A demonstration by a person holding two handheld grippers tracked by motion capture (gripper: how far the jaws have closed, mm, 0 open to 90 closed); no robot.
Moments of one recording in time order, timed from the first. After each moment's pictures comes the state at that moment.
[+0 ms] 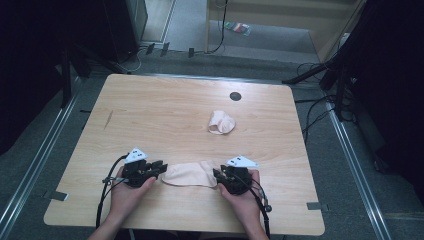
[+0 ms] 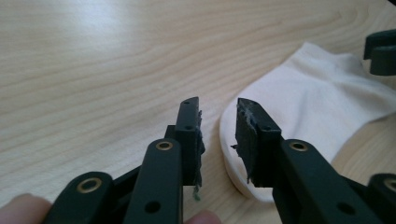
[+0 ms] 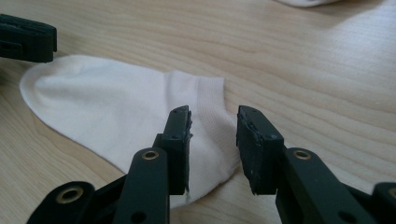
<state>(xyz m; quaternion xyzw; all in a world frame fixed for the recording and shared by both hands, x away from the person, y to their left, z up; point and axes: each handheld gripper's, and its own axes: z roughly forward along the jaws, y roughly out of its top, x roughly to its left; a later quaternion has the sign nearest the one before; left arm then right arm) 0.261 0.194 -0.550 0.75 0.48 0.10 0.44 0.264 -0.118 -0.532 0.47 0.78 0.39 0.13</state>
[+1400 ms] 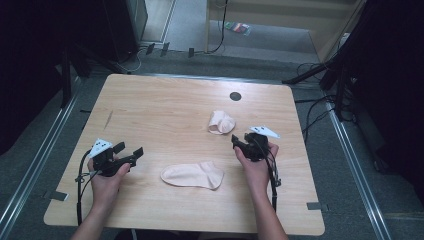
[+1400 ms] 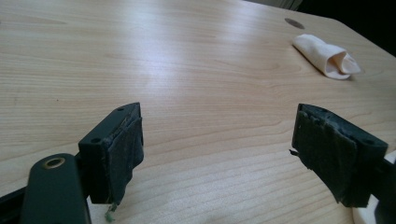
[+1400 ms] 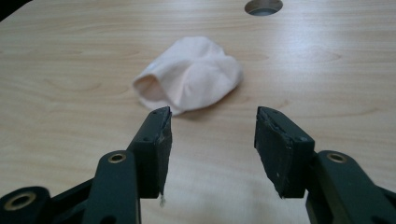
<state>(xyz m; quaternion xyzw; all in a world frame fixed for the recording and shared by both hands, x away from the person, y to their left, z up) 0.277 0.270 -0.549 0.64 0.56 0.21 0.49 0.355 -0.160 -0.507 0.56 0.68 0.42 0.20</state>
